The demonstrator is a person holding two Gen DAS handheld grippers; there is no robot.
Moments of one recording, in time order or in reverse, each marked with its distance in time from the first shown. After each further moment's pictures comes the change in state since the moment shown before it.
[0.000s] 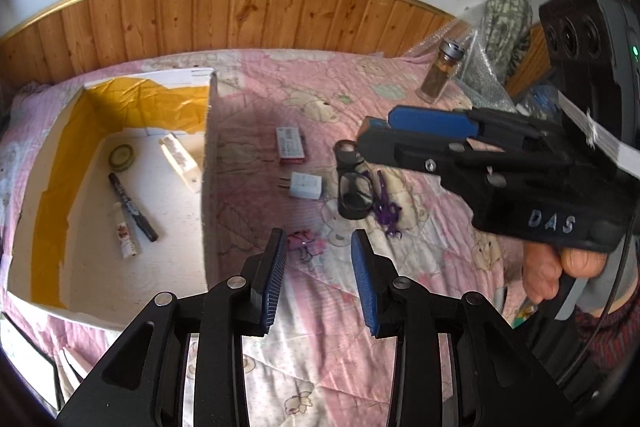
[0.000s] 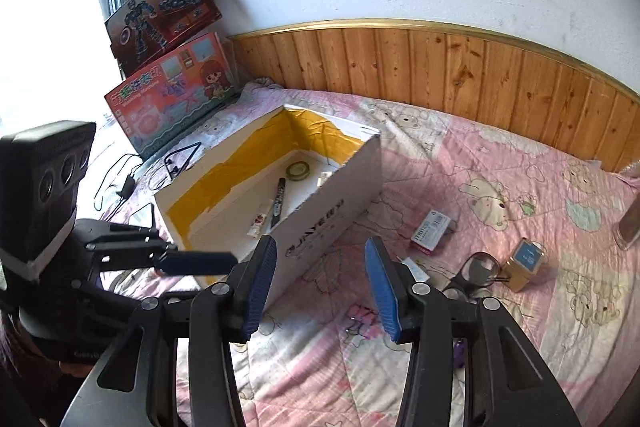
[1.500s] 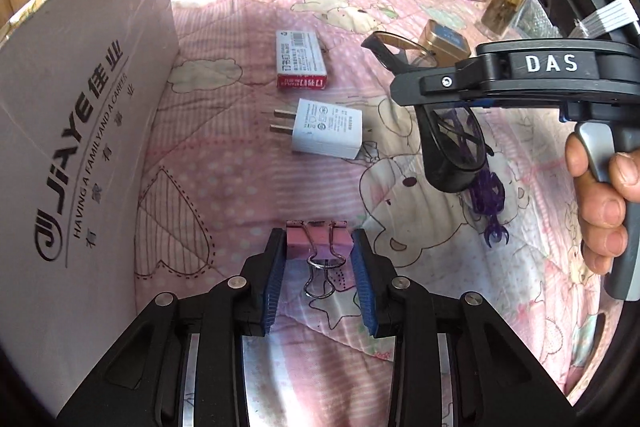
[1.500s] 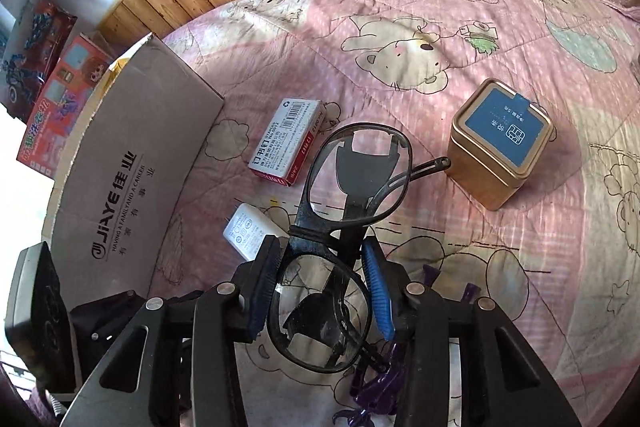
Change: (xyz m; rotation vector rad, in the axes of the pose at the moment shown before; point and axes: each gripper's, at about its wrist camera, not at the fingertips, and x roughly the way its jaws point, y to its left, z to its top) left arm 0.156 0.012 -0.027 -0.045 0.157 0.088; right arm 0.119 -0.172 -0.051 0.293 0.385 0.033
